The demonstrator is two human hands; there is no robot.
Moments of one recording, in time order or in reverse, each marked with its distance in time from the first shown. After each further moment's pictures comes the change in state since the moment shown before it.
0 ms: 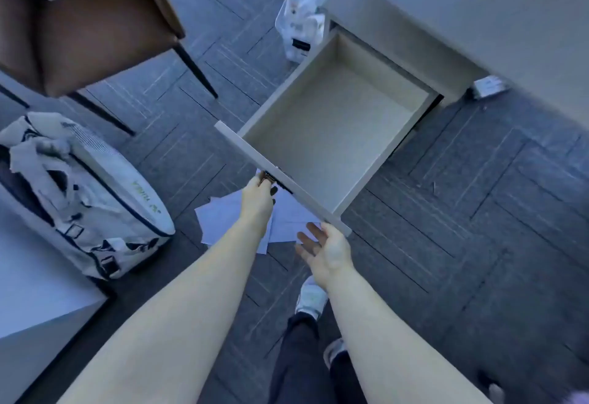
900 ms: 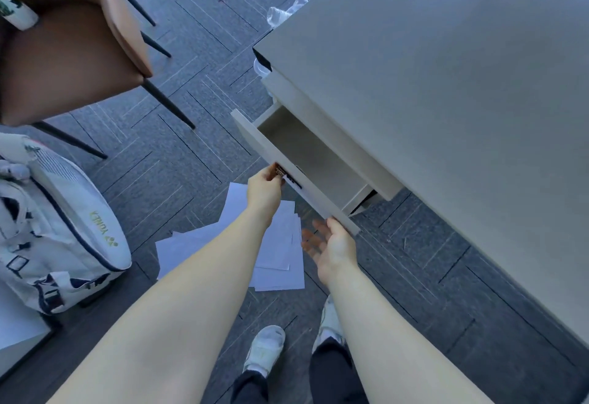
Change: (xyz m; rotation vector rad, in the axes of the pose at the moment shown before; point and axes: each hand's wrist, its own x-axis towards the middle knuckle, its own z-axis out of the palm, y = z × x) left_hand 0.089 0.120 0.191 0.039 0.029 0.129; right_hand 0.077 -0.234 0.004 -0.096 0.019 -0.064
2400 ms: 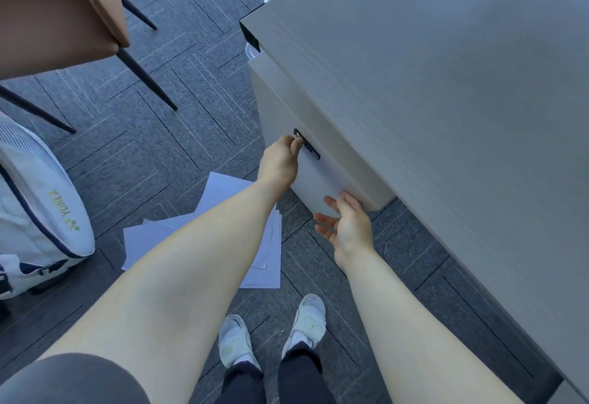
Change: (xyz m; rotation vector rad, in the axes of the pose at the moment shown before) left_hand 0.053 0.020 0.062 0.435 -0.008 0.248; right_hand 0.038 -0.064 -0.015 -0.259 -0.066 -0.240
